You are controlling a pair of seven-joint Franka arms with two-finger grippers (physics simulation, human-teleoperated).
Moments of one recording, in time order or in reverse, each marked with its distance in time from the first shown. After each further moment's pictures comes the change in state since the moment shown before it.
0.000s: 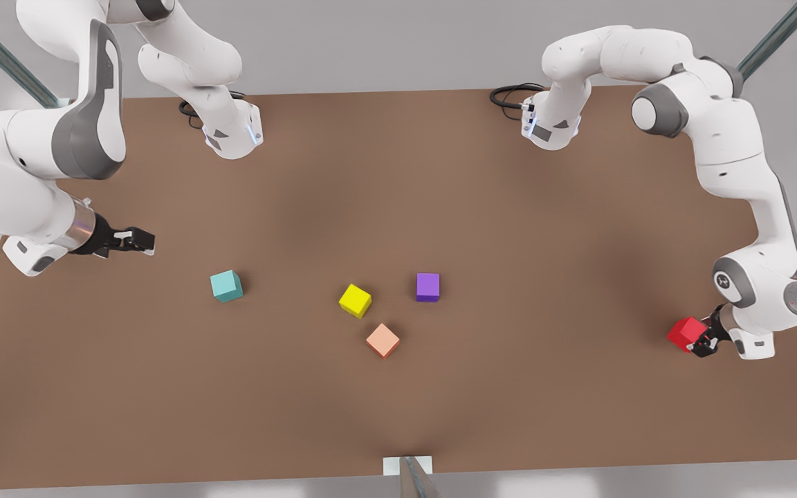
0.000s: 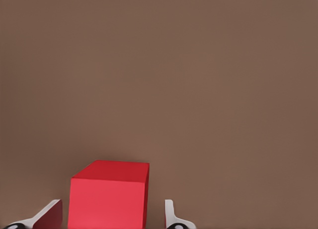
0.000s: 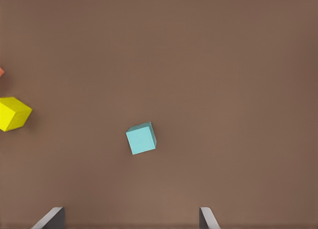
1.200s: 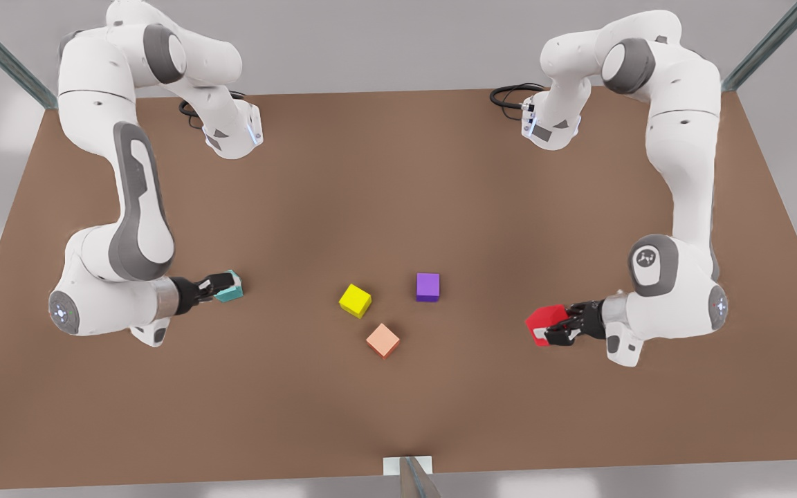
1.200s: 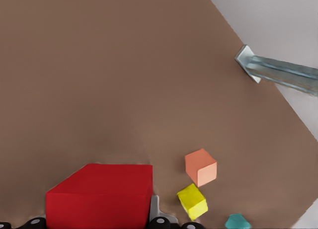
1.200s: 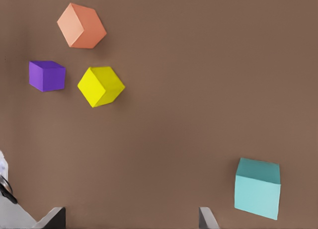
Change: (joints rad) left arm -0.161 -0.159 -0.449 0.078 -0.420 -0.389 -0.093; right arm 0.039 0.413 0.028 0.147 0.443 0.010 -0.347
